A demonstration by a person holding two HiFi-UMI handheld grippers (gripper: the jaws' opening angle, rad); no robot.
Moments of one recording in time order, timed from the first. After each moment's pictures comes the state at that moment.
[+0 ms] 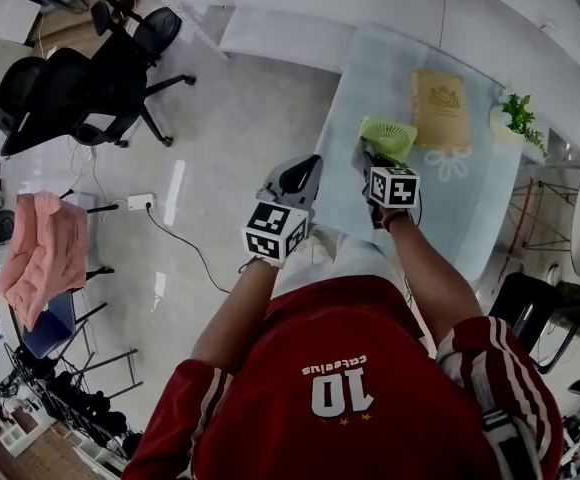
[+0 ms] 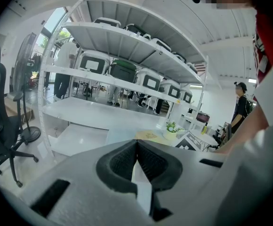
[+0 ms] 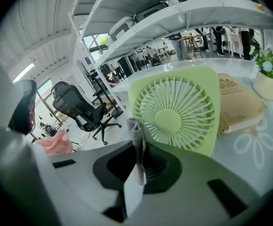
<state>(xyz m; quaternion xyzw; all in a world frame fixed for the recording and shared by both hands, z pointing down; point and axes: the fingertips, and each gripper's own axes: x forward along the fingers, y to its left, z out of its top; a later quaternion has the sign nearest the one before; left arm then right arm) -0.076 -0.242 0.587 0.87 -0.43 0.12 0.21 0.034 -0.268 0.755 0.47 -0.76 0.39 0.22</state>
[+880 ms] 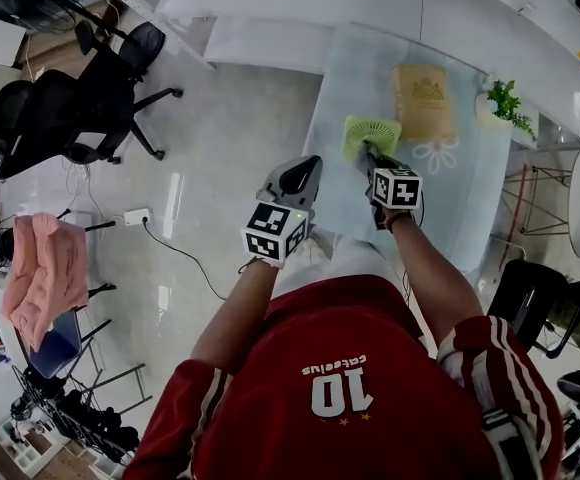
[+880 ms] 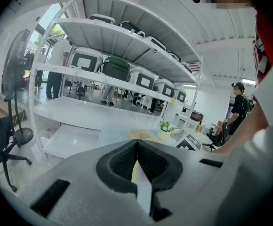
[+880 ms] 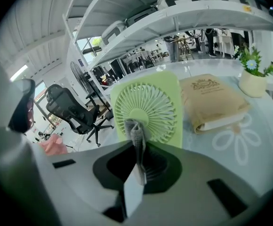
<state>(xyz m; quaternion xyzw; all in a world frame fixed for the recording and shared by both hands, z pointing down) -0.047 -0.243 0.585 0.89 -0.39 0.12 0.21 0.078 -0.259 0.757 0.50 -0.74 0.39 0.22</state>
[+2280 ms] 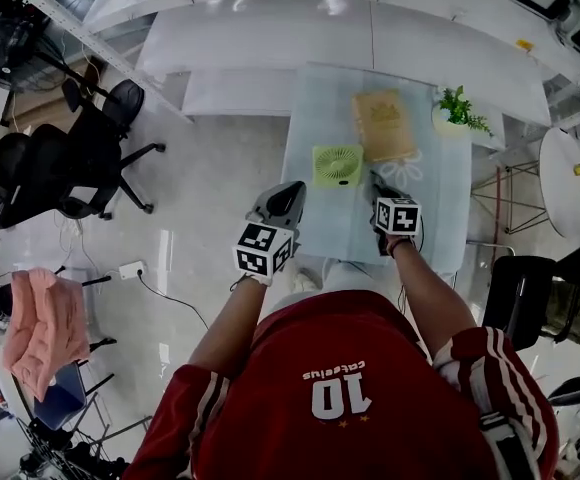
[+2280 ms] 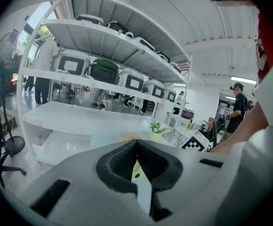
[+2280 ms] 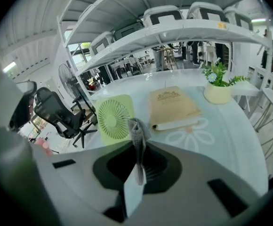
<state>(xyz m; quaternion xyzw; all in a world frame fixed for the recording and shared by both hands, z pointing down) -0.019 -0.234 0.562 0.91 -0.34 0.13 0.18 0.170 -0.218 0.728 0.58 -0.69 0.37 0.22</state>
